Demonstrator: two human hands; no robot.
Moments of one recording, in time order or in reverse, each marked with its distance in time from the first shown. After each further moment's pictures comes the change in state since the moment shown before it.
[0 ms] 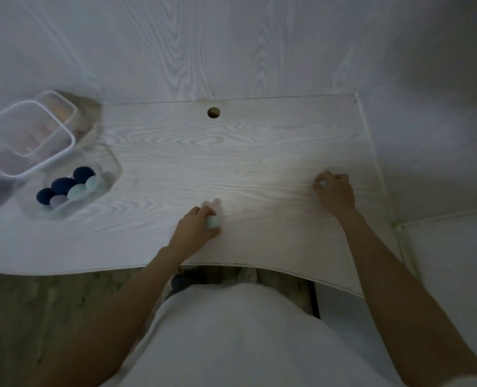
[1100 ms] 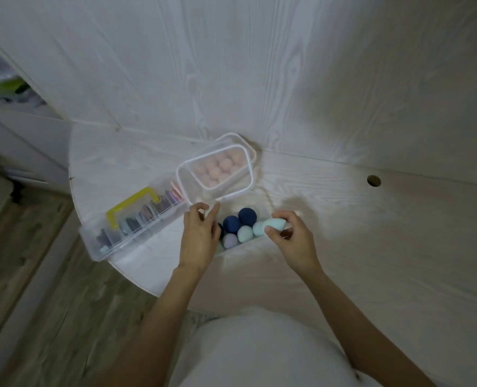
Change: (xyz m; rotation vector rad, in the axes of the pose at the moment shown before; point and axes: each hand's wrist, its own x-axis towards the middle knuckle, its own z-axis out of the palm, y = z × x) left_hand -0.023 -0.265 -0.206 0.025 0.680 -0.006; right_hand -0.137 -0.375 0.219 0.556 -0.219 -0.427
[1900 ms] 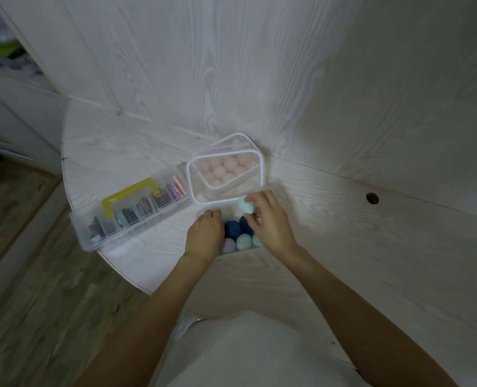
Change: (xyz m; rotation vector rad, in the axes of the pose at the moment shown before) left_hand 0.021 0.004 0.012 0.178 -0.343 -0.216; right_hand 0.052 -0.020 0.040 -0.484 -0.127 -0.470
